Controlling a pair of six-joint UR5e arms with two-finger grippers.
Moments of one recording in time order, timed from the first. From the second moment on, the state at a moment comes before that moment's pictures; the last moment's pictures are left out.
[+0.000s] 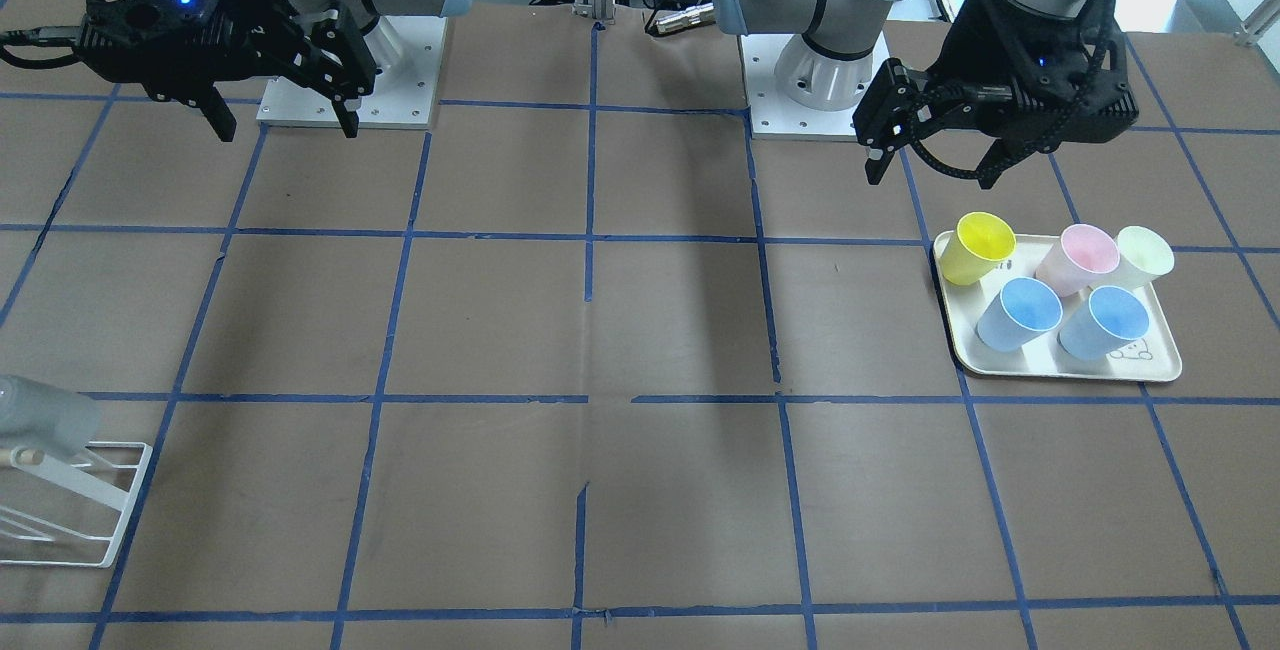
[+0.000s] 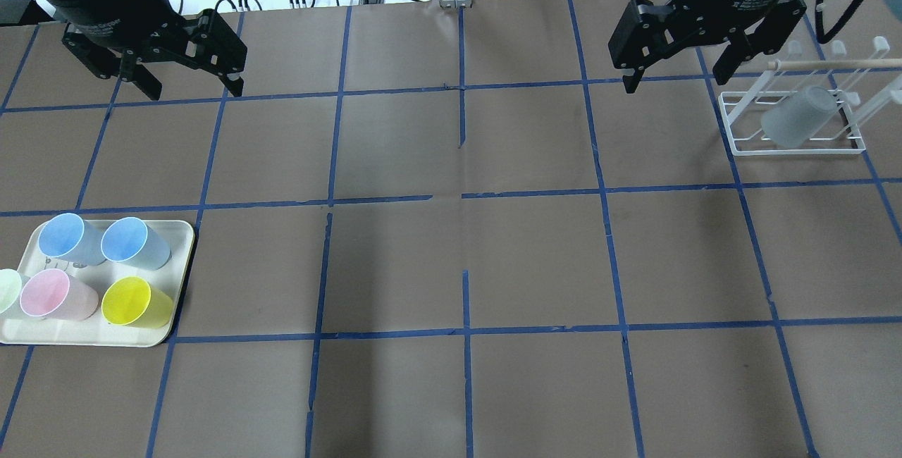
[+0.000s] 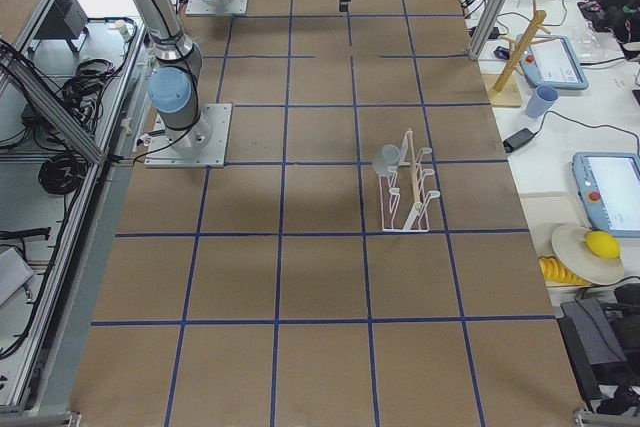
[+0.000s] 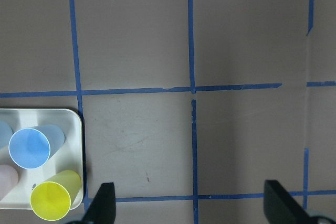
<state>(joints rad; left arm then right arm) -1.50 -1.57 -1.47 -1.62 1.56 0.09 1.60 -1.58 1.44 -1.45 -1.56 -0.03</state>
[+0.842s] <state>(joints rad) -1.50 -1.57 -1.47 -1.62 1.56 0.09 1.47 -1.58 1.42 -1.46 -1.54 -0.19</state>
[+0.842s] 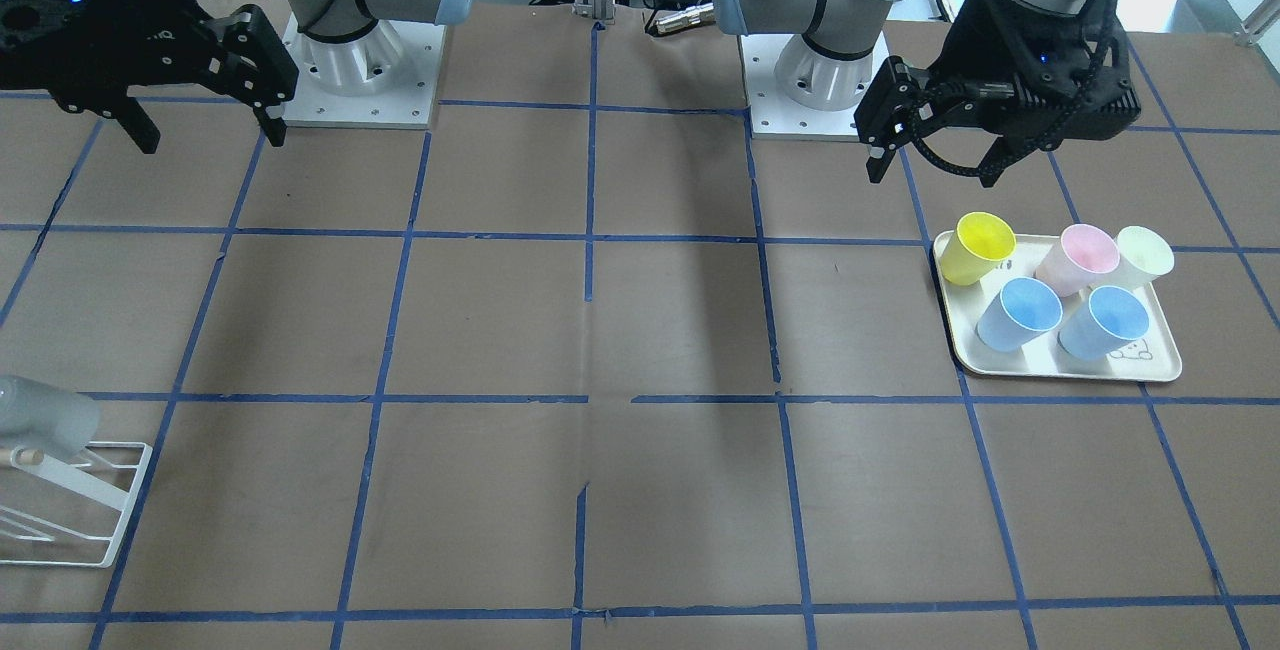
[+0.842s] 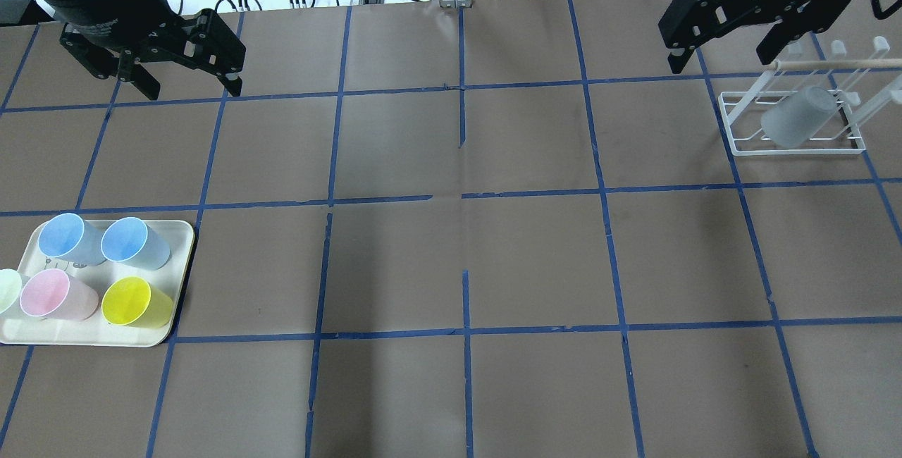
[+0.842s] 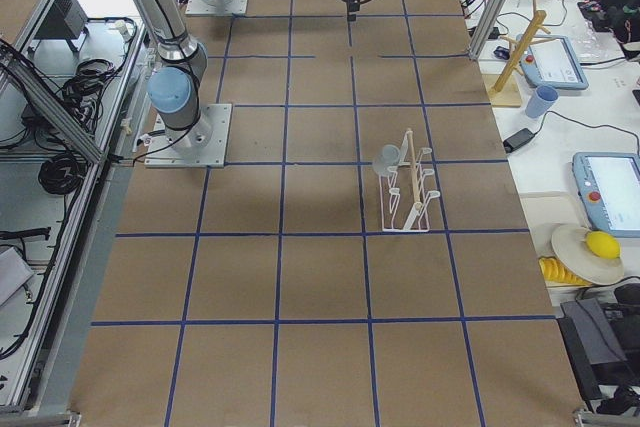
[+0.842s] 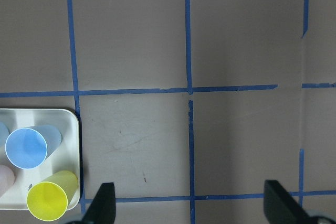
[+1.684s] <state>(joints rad) -1.50 -1.57 -1.47 -1.62 1.56 0.09 1.32 -1.49 1.45 -1.58 -1.54 -0.52</state>
